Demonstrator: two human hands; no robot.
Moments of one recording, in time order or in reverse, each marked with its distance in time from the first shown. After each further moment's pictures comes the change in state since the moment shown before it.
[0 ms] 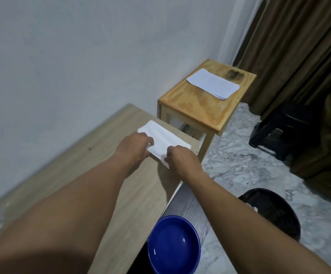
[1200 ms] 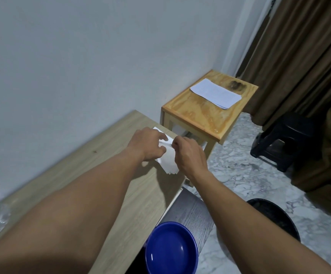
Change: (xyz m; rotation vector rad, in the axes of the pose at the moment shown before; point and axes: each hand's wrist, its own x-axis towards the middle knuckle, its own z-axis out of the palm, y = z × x) left_hand 0.008 0.032 -0.037 -0.101 0.050 0.004; right_hand 0.001 0.002 -0.029 0.074 0.308 -0.028
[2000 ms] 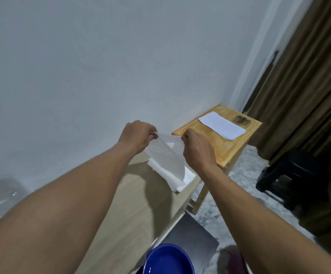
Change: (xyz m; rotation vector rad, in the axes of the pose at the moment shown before) left_hand -0.036 -0.020 -0.110 -0.028 0.333 -0.075; right_hand 0.015 -0.041 -0.099 0.024 0.153 -0.095
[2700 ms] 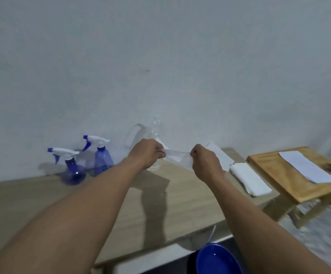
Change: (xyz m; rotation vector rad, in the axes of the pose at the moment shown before) left_hand -0.351 -0.091 -0.184 -0.213 0.055 -0.547; right_hand -0.185 -0.256 -0.021 0.200 -0.270 -0.305
